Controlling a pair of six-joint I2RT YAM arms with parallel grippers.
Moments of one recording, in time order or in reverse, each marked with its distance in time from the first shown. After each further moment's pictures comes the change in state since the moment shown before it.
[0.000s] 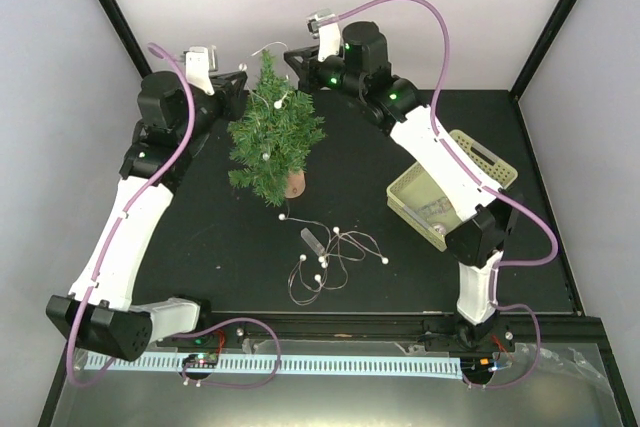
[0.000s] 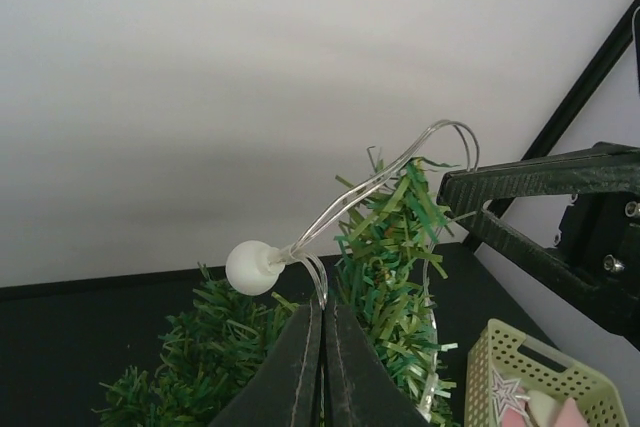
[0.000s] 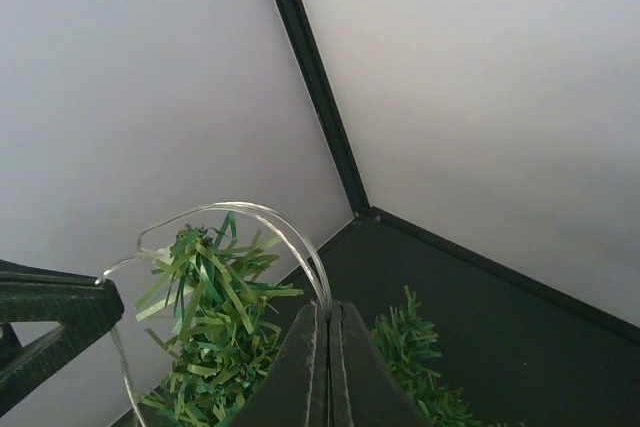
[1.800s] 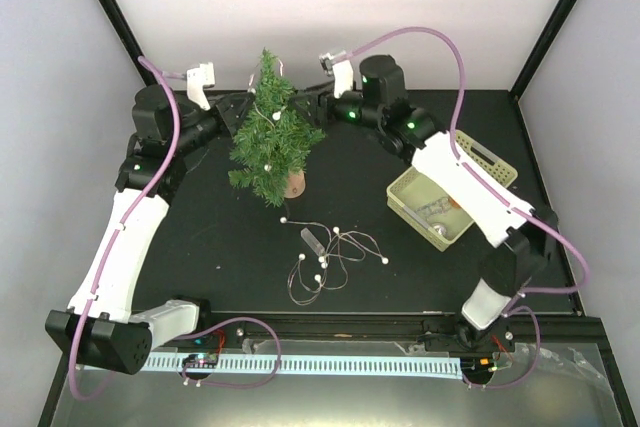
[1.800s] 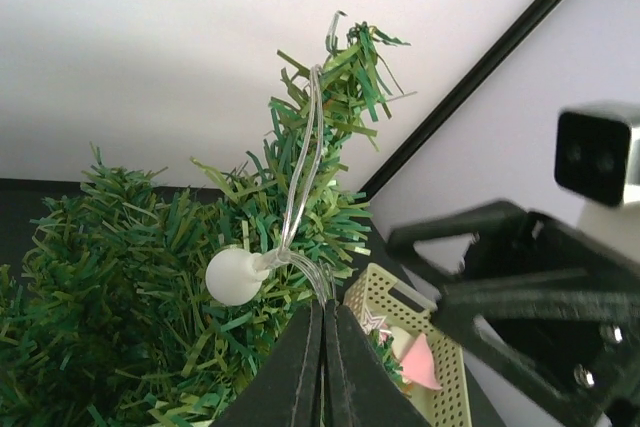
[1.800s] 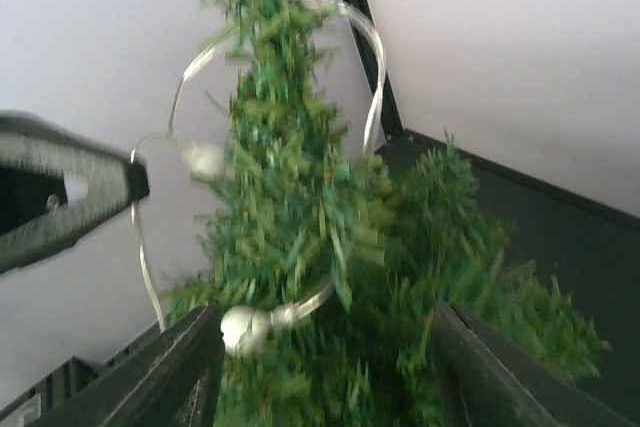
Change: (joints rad) left arm 0.055 -0.066 -0.100 -0.015 0.267 -0.227; right arm 0.000 -0.205 -0.362 0.060 -0.104 0.020
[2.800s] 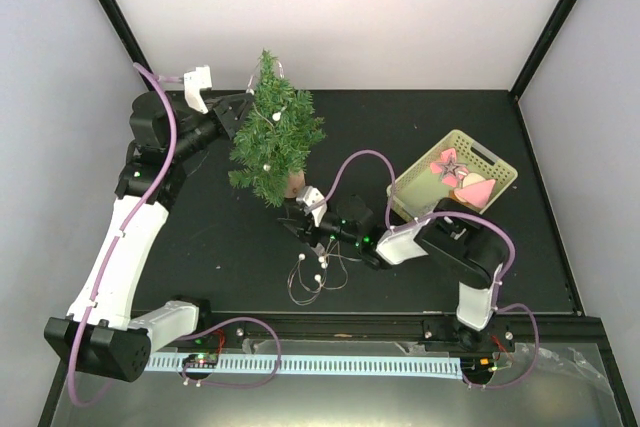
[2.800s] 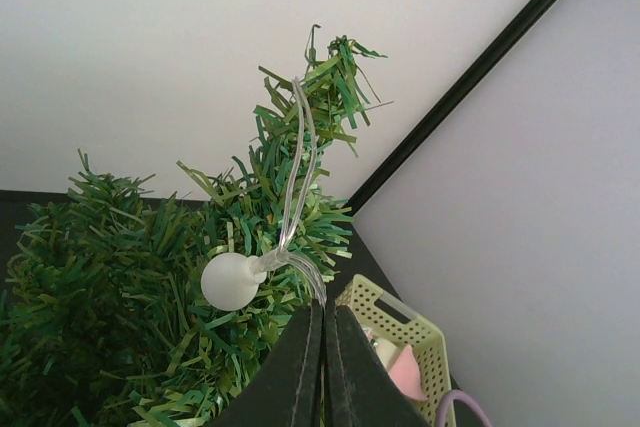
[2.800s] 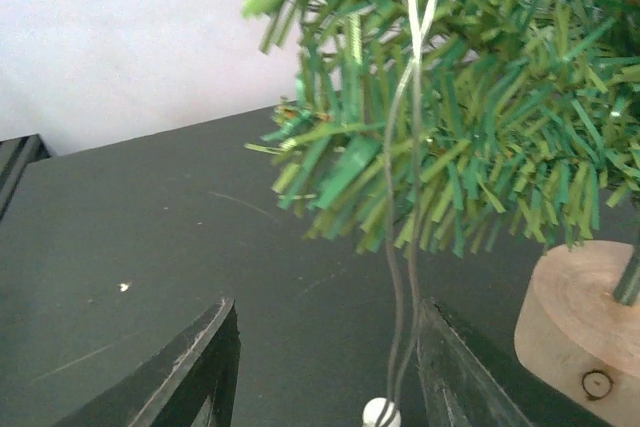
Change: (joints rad) left arm 0.001 -0.037 -0.053 0.068 0.006 -0.042; right arm 0.283 0.111 -1.101 1.306 0.108 -0.260
